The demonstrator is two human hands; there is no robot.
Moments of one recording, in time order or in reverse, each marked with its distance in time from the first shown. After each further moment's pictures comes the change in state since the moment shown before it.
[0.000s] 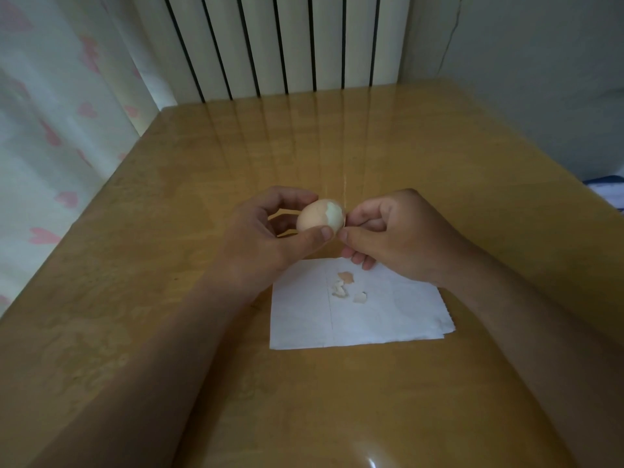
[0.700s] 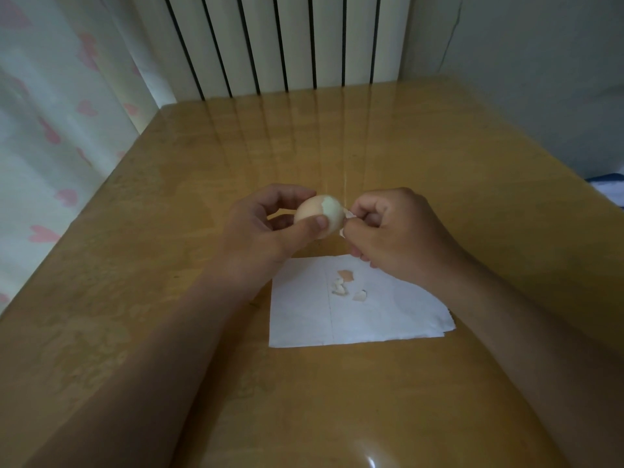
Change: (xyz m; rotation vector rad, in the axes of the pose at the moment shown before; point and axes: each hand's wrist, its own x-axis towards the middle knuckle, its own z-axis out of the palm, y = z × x) left_hand 0.001 -0.002 0.000 -0.031 0.038 -0.029; right_hand -0.002 -0.001 0.010 -0.200 0.201 -0.085
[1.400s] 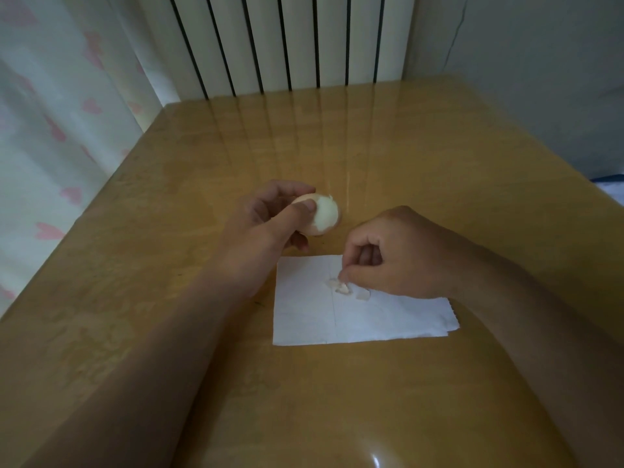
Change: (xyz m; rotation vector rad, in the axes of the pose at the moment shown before) left_hand 0.003 0.002 -0.001 -0.159 -0.023 -0.060; right_hand -0.006 0.000 -0.013 -0.199 -0.398 -0.149
